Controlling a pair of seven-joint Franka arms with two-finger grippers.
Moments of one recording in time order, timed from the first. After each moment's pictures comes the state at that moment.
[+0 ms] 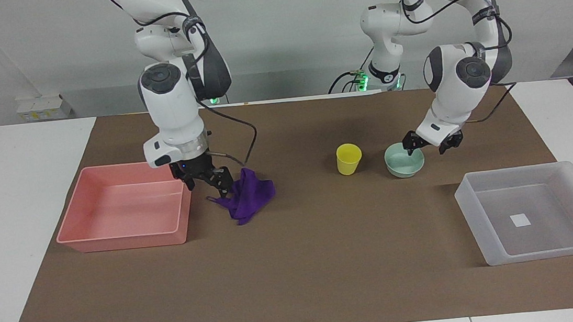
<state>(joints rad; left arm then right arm) -0.17 0.04 0.02 -2.17 0.03 2.10 -0.01 0.18 0.25 0.07 -1.74 -0.05 2.11 0.70</state>
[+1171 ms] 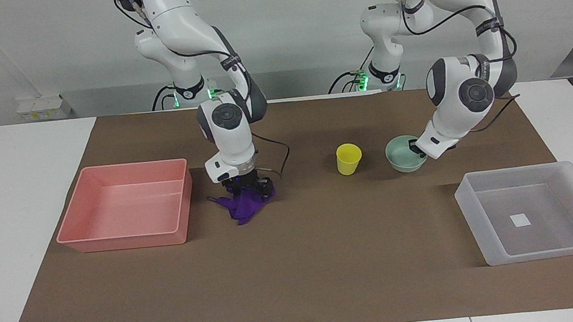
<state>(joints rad) -0.17 0.14 0.02 -1.92 0.04 1.79 -0.01 0.32 0.32 0.08 -2.01 -0.06 2.38 0.81</state>
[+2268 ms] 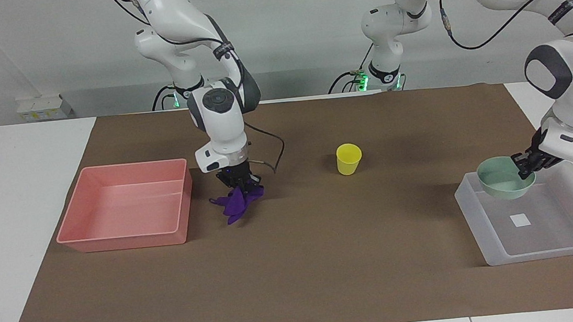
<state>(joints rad) 0.09 0.39 0.04 -1.45 0.05 1.89 0.12 0.28 0.17 0.07 -2.03 -0.10 2.34 0.85</state>
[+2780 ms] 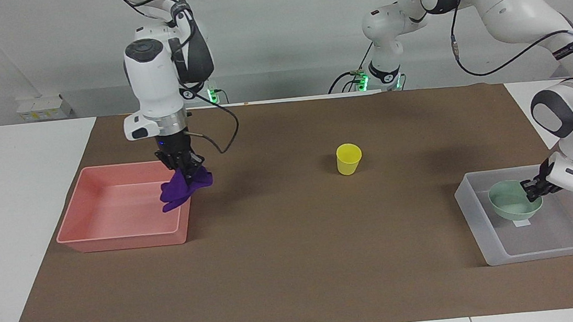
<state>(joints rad) 0.18 0.56 0.04 -1.45 0.04 2.04 0.22 0.07 -0.03 0.06 -2.03 -0.10 2.20 0.66</state>
